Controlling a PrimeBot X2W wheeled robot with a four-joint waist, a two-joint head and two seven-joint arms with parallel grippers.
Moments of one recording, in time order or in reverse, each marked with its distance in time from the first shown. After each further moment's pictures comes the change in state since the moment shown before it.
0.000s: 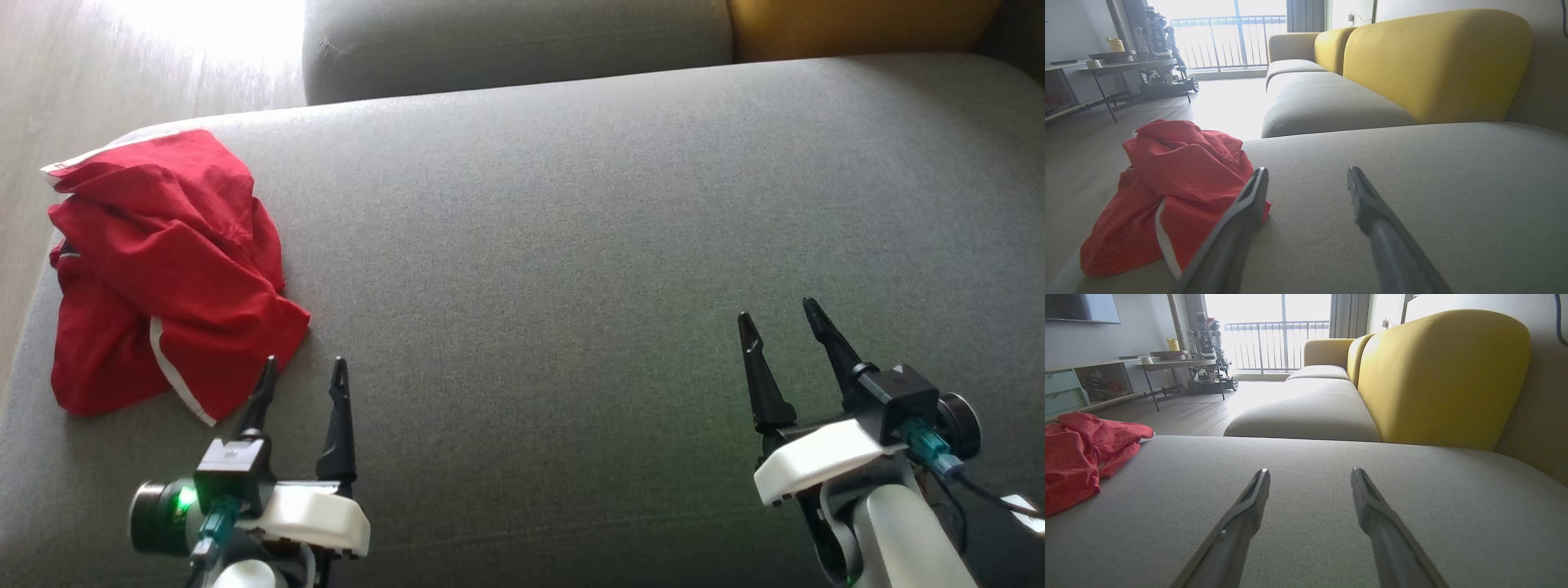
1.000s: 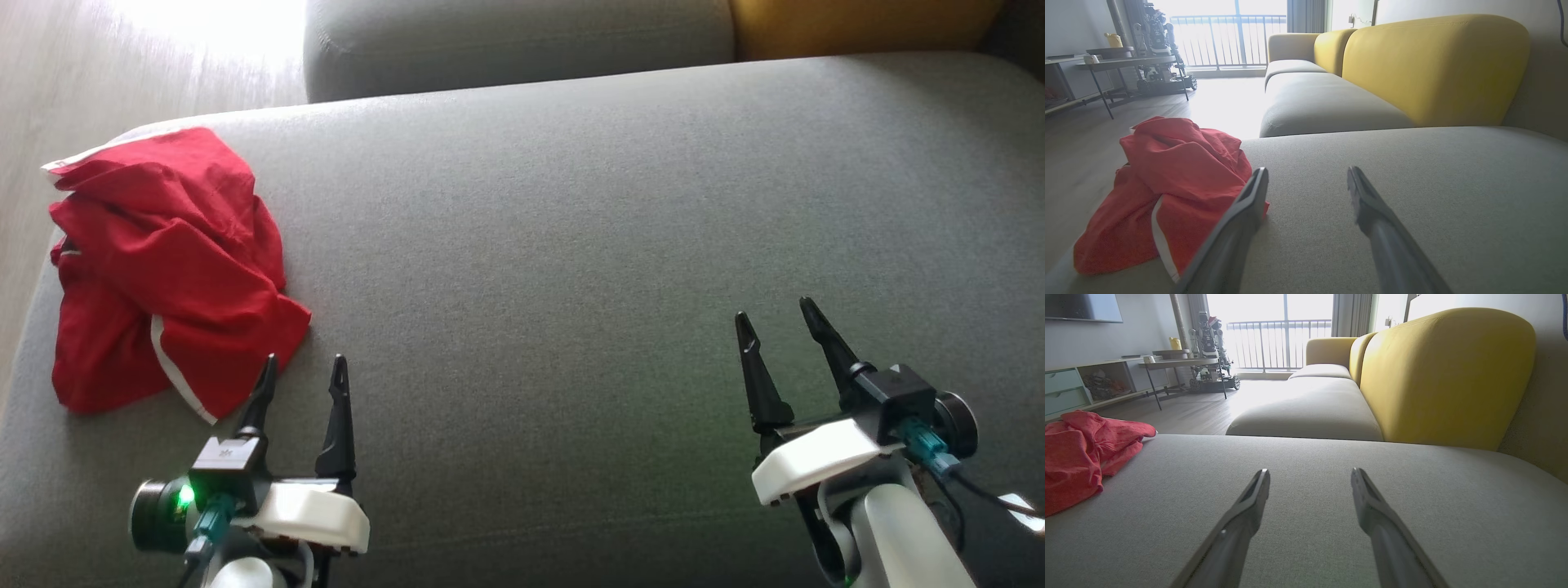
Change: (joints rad) left arm 0.001 -0.049 0.062 0.012 0.035 -0.062 0.000; right arm -0.003 0.000 0.005 0.004 0.002 0.000 0.000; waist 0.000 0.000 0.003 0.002
